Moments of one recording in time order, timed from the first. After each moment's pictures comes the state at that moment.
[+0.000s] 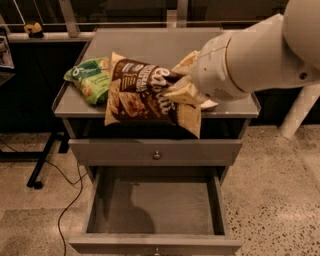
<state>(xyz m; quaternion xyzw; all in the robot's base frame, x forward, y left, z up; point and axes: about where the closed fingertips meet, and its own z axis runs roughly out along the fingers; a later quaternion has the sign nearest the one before) 0.486 -0.048 0.983 -0.59 0.67 0.02 0.44</state>
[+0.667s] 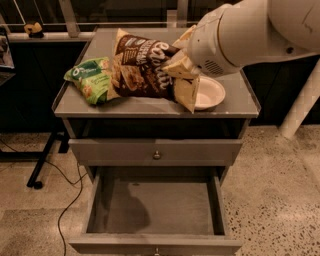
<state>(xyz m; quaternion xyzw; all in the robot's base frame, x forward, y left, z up) 0.533 -0.046 1.014 -0.55 0.68 0.00 0.48</state>
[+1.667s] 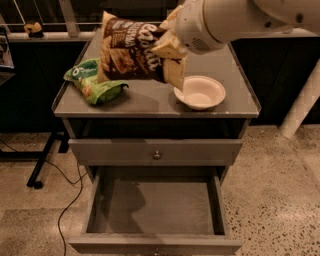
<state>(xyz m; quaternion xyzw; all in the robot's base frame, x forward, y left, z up) 0.575 -0.027 1.033 -0.58 0.65 0.00 0.49</state>
